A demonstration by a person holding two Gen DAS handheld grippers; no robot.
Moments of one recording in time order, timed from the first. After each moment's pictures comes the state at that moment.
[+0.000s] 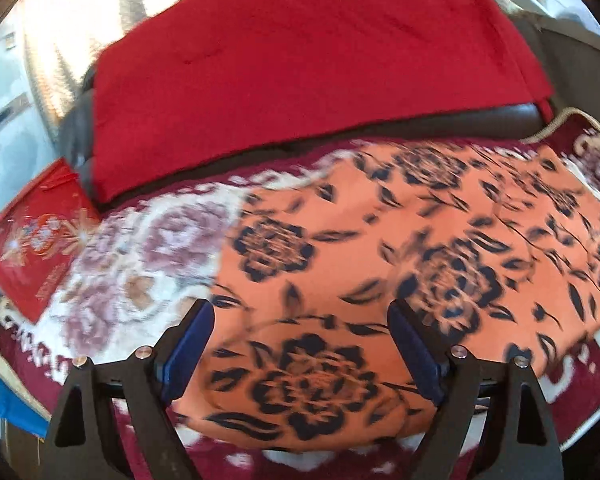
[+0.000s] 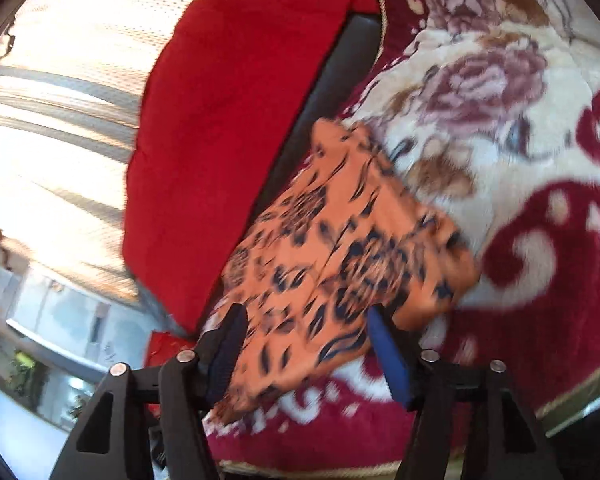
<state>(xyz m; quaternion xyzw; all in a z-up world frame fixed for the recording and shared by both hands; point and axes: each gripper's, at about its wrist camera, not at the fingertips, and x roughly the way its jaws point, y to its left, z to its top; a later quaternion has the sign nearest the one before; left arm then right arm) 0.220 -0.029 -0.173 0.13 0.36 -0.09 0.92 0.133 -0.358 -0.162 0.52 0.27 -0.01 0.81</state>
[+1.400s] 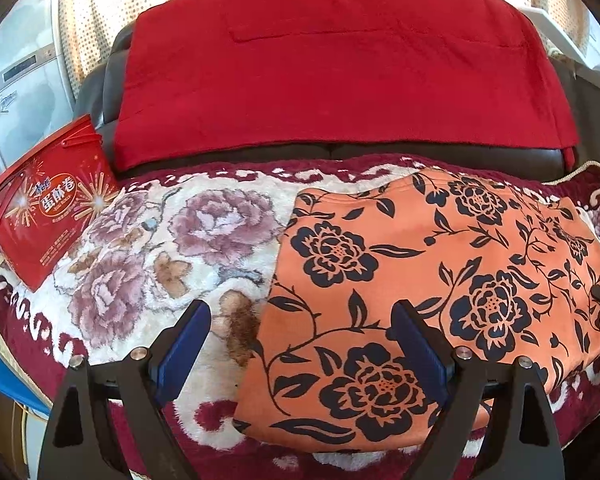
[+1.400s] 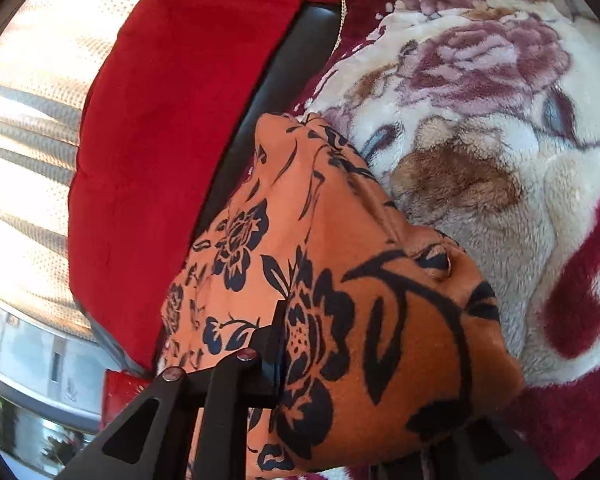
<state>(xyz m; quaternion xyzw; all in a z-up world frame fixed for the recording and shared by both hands) 0.242 0.025 -0.162 0.05 0.38 -0.09 0.92 0.215 -0.361 -0.198 0.50 0.29 -0.12 0.80</state>
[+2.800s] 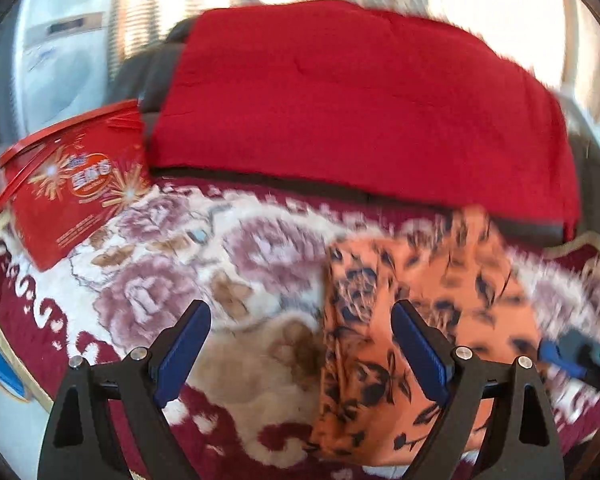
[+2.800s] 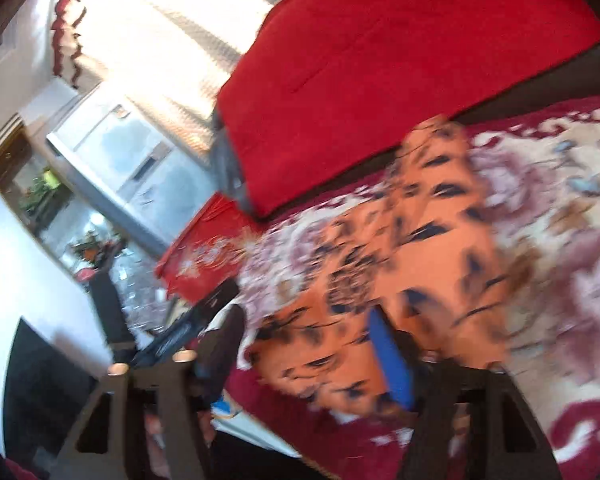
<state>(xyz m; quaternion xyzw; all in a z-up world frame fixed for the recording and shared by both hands) 0.254 0.095 -0.146 -0.03 0.35 -0.08 0.93 0.307 -0.144 -0.123 0.30 0.34 0.19 0.87</state>
